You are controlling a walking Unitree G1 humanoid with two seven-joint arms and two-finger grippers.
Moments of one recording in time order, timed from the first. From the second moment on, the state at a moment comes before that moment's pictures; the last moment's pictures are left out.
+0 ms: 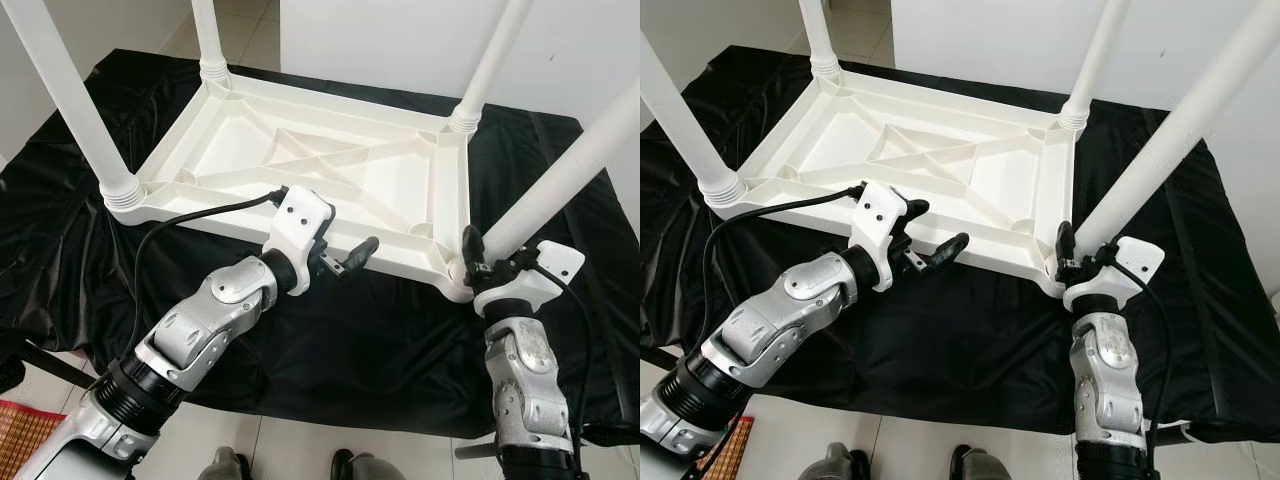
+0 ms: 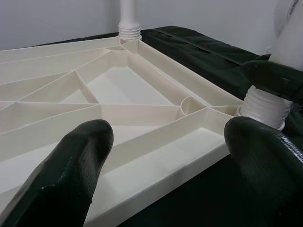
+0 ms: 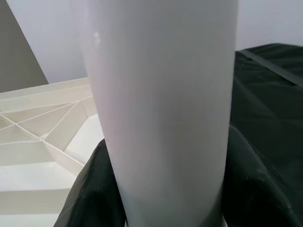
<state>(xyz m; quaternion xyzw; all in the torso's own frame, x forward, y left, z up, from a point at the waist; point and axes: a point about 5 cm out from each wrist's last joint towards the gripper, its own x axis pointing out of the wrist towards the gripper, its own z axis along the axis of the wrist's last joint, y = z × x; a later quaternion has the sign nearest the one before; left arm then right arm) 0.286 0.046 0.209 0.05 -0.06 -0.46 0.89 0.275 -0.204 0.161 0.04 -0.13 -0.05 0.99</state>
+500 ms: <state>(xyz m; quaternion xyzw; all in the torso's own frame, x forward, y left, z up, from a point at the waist) 0.286 0.046 0.209 0.05 -0.06 -0.46 0.89 0.273 -0.199 0.159 0.01 -0.14 -0.04 0.99</state>
